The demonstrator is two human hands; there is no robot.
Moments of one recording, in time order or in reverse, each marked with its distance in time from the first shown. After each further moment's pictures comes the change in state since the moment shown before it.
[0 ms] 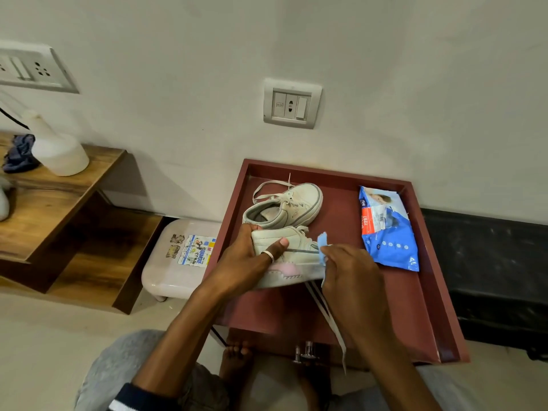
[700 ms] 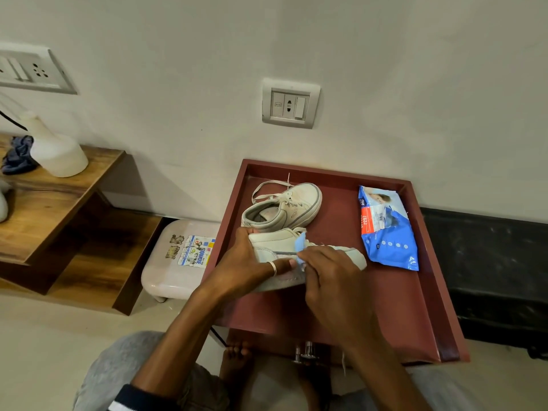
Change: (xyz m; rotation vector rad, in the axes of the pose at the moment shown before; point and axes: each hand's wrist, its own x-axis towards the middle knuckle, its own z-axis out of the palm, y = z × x) left_hand -0.003 0.001 0.002 0.101 -0.003 -0.001; right_hand -0.005 -0.021 0.003 0.100 0.004 -0.124
